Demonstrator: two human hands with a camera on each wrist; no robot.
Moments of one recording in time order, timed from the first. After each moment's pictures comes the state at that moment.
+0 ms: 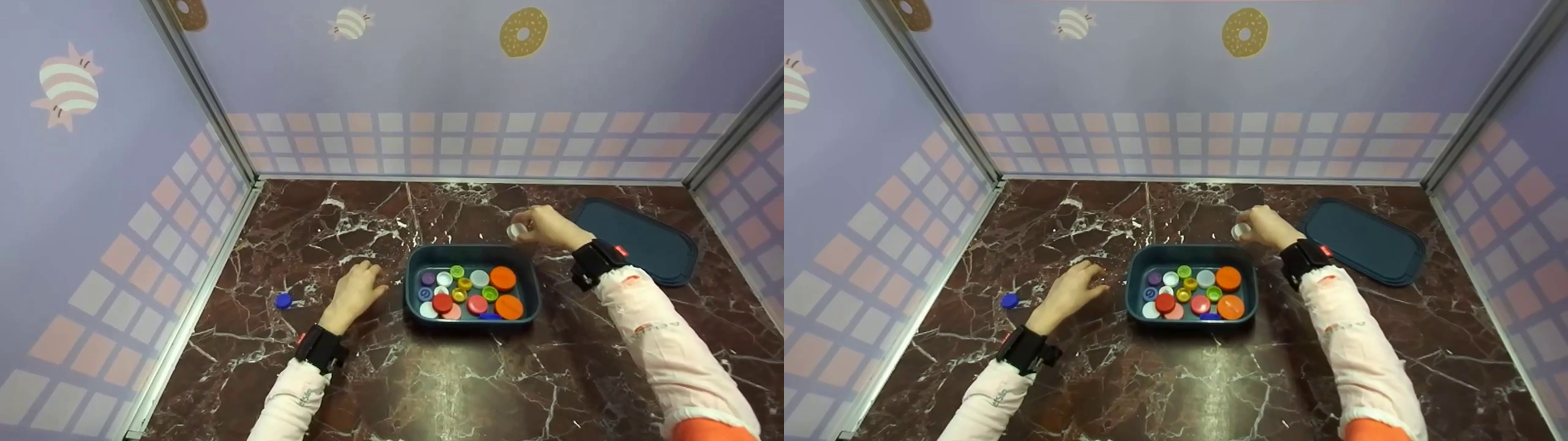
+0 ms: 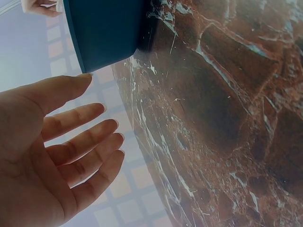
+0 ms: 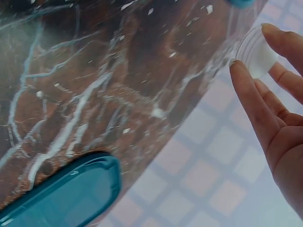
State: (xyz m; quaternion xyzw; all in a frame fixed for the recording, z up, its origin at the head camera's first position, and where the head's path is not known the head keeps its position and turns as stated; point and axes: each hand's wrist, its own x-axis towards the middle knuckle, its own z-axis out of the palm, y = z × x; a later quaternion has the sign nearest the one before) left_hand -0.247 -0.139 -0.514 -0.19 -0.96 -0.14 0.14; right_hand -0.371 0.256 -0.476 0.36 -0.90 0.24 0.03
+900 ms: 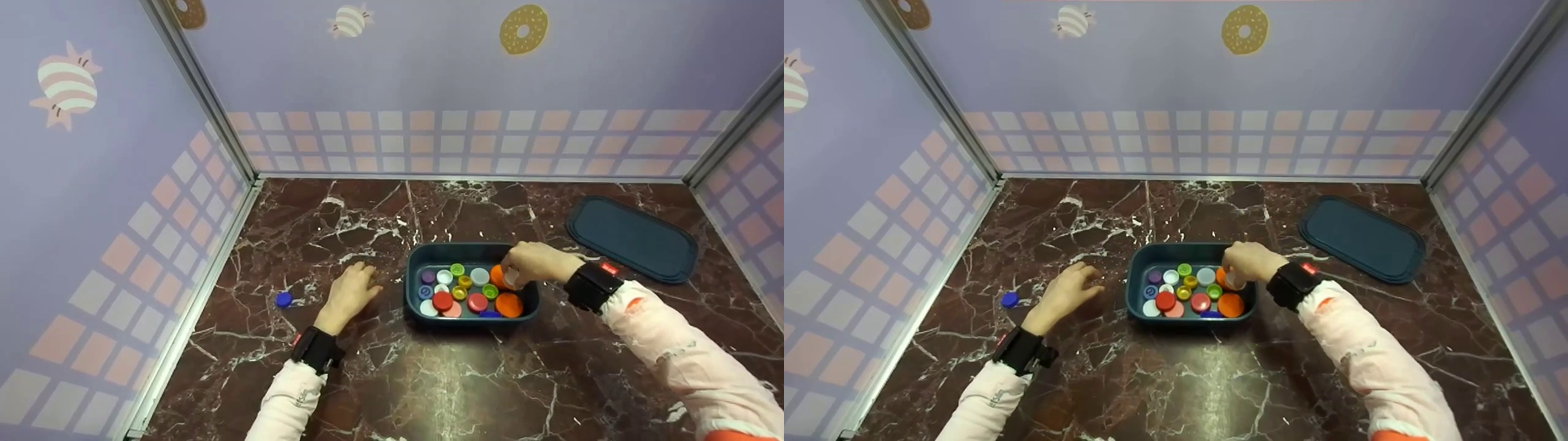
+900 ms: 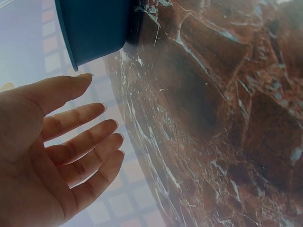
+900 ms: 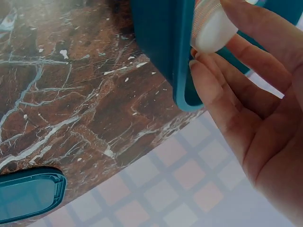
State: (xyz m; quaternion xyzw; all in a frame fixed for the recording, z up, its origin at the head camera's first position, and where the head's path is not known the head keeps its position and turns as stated) left_hand -0.245 -0.148 -0.519 -0.17 -0.97 -0.14 0.11; right_hand -0.312 0.219 -0.474 0.40 -0.90 0.08 -0.15
